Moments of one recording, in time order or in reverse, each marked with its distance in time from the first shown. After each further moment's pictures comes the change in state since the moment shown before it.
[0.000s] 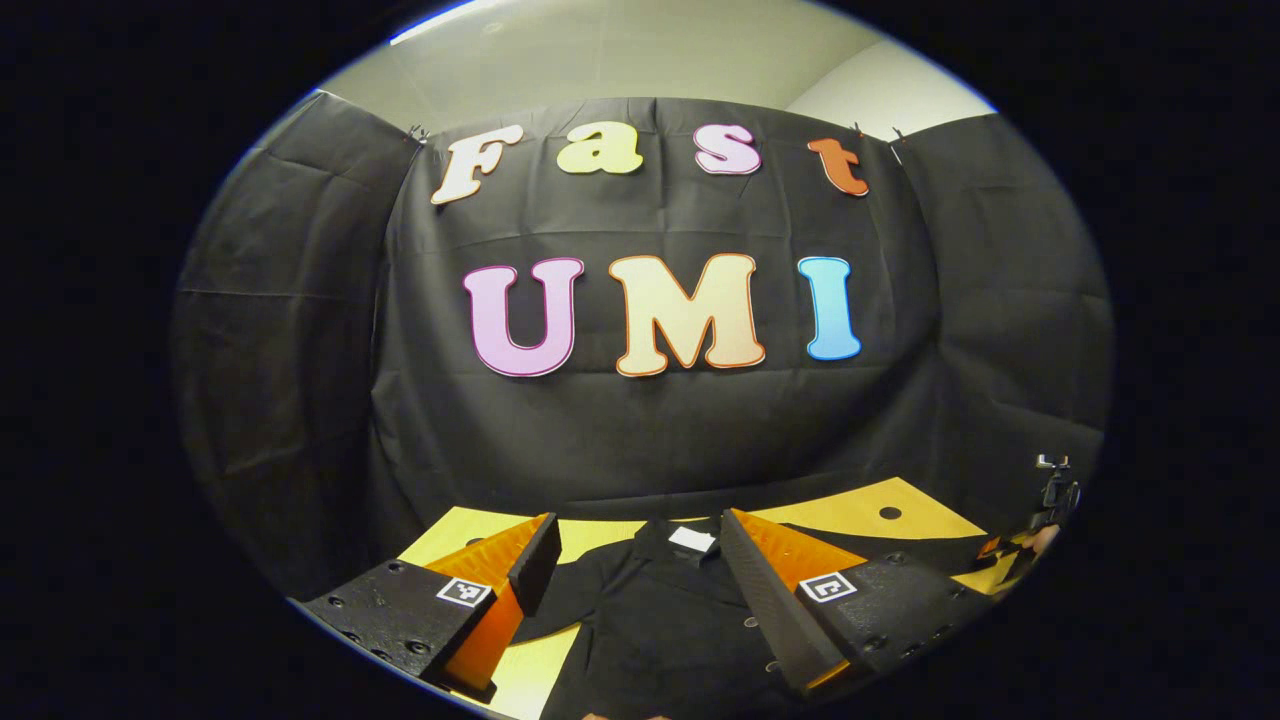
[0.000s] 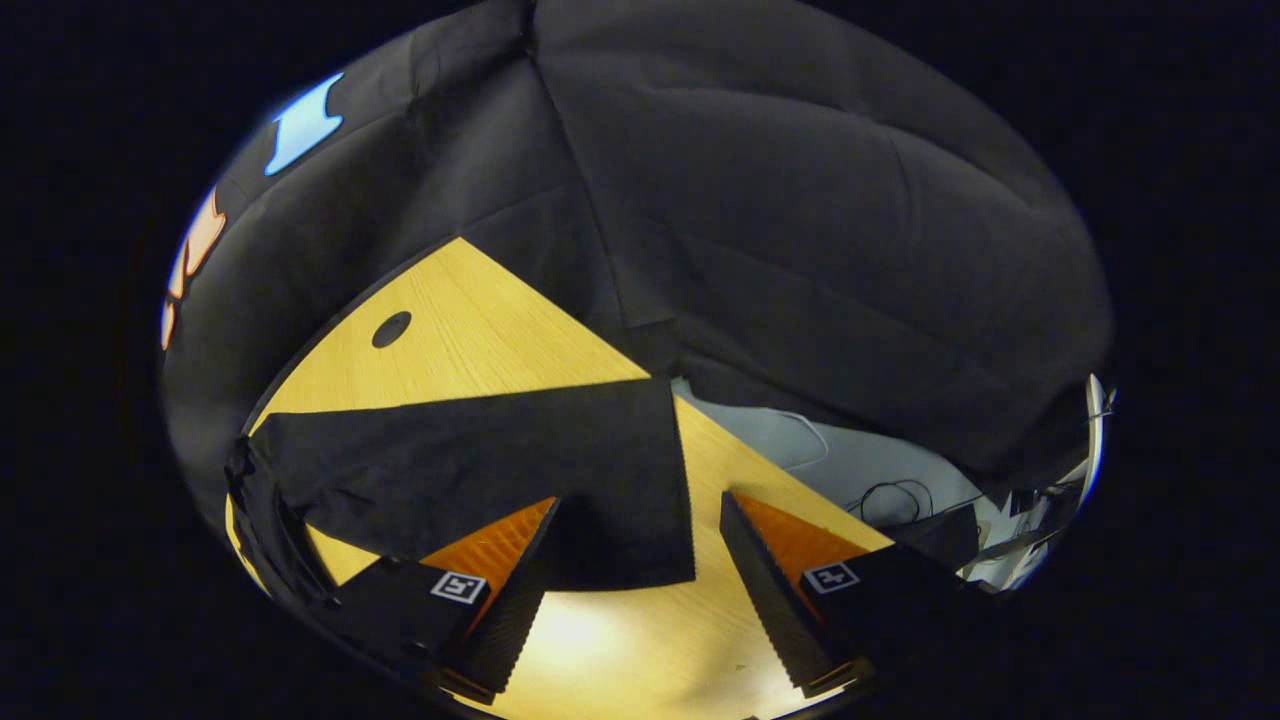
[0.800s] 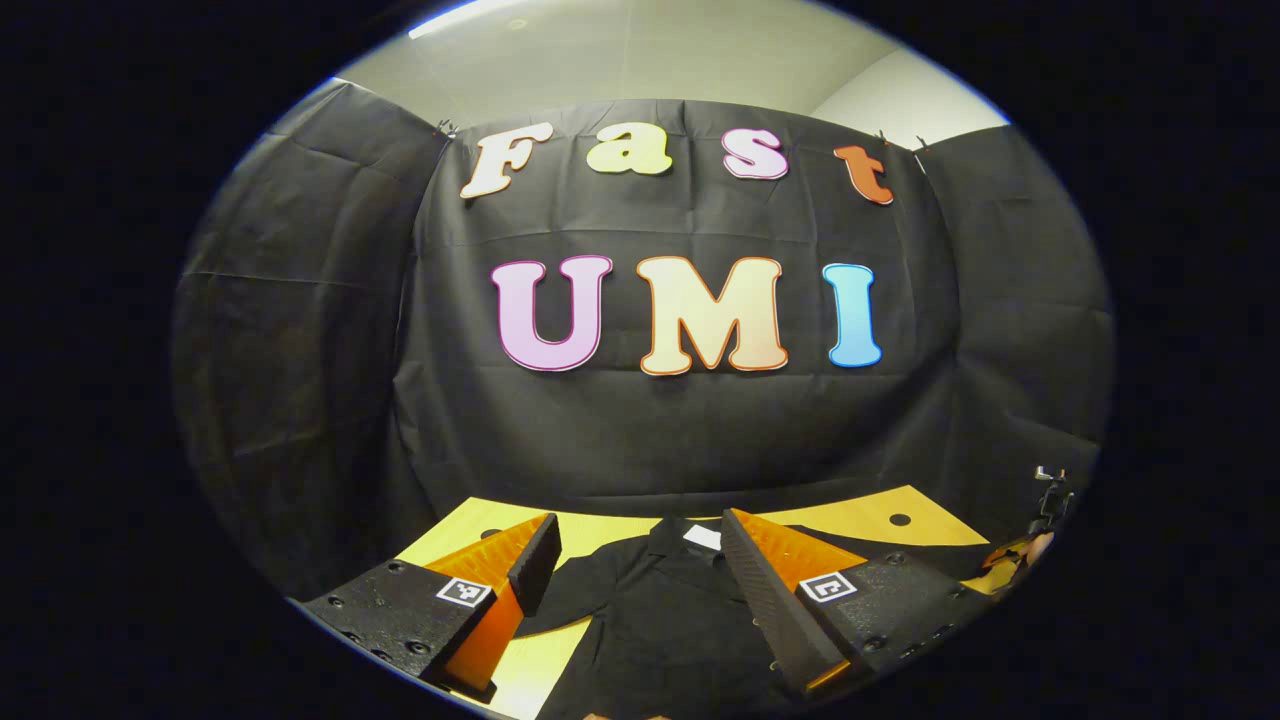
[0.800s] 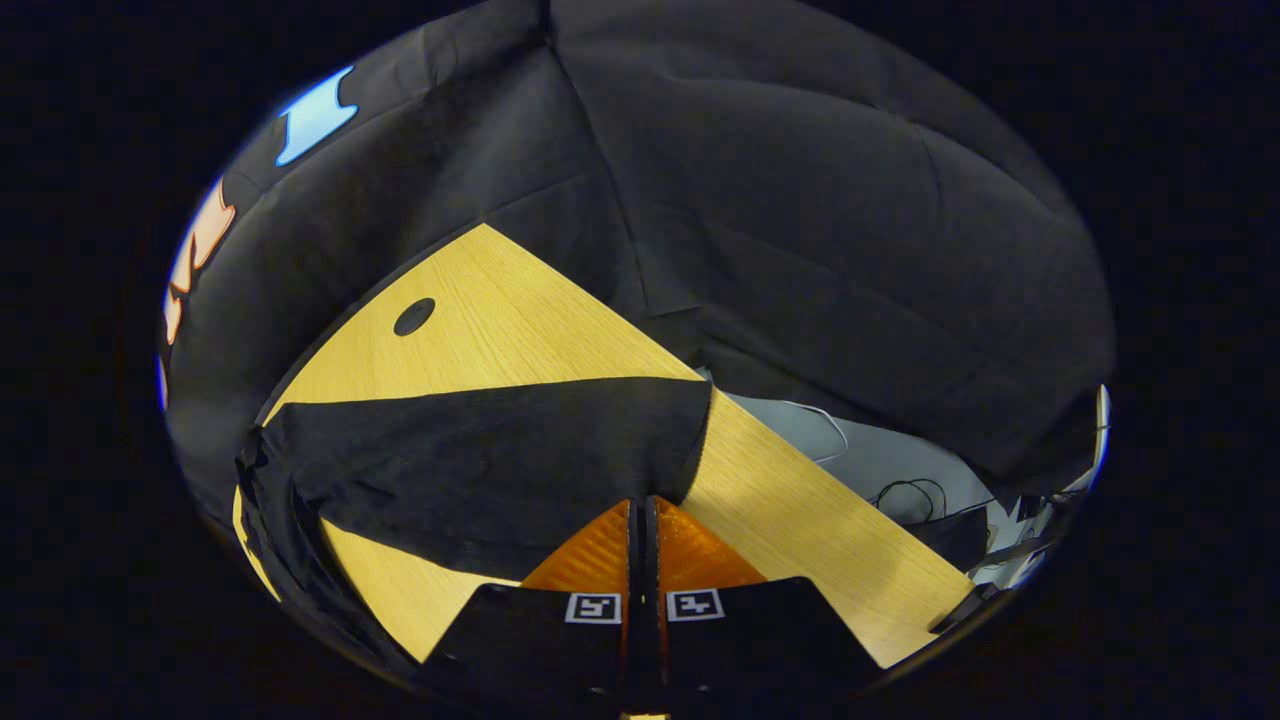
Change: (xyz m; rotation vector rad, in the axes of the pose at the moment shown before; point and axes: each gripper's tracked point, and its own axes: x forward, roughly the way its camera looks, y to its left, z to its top) left arm -0.009 0.028 -0.005 -0.051 0.000 0.066; right arm -0.009 0.043 0.011 -0.011 0.047 0.071
